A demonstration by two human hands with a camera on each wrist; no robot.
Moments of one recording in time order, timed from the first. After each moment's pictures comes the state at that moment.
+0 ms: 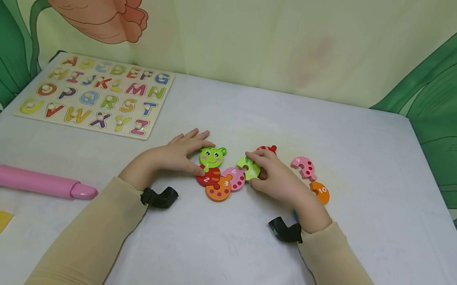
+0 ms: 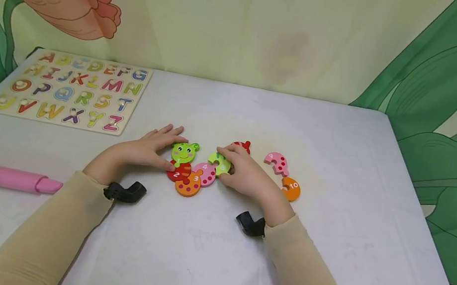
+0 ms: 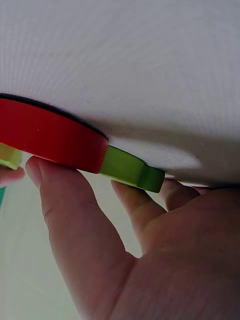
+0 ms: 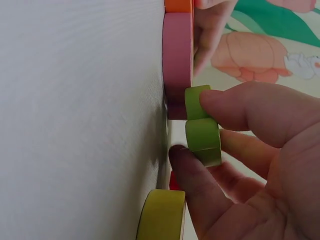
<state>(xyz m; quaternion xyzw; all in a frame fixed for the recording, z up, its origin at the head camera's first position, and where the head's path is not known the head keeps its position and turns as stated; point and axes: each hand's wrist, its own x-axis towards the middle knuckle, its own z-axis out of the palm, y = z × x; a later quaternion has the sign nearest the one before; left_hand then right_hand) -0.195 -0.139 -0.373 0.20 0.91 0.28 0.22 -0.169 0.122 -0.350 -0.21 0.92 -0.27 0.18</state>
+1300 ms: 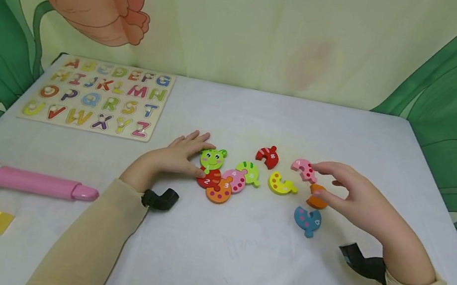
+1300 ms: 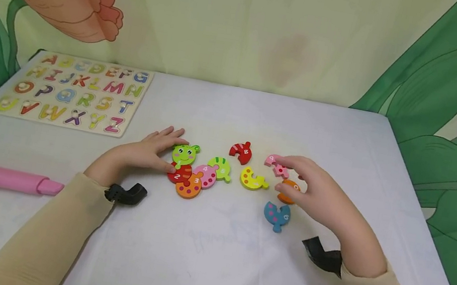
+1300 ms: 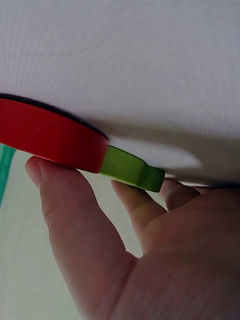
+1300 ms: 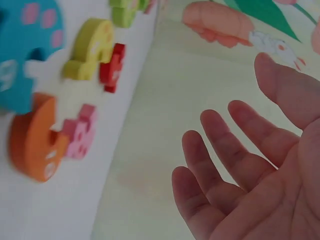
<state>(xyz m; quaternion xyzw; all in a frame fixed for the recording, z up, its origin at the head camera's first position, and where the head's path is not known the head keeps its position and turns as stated) -0.192 -0.139 -0.370 0.20 0.91 0.28 0.22 -0.123 0.218 -0.289 -0.19 0.94 -0.28 0.10</state>
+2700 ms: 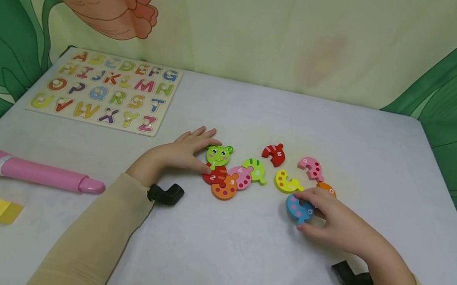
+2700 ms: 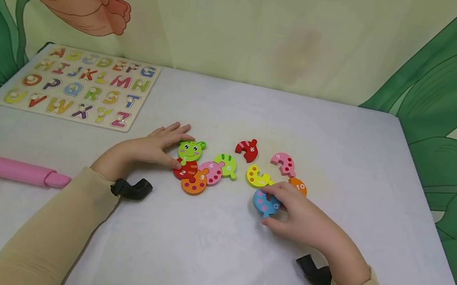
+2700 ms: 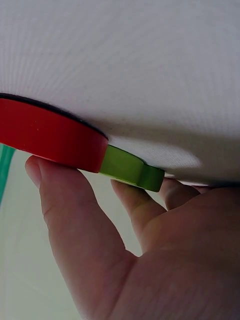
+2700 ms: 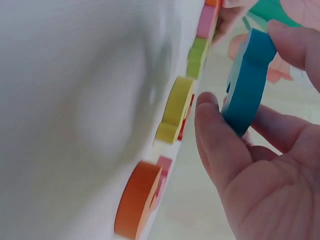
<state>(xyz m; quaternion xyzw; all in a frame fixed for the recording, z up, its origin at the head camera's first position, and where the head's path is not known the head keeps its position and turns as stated) -0.196 -0.139 -0.373 0.20 0.91 0.28 0.23 -0.107 0.206 -0.333 -0.26 0.92 -0.25 0.15</state>
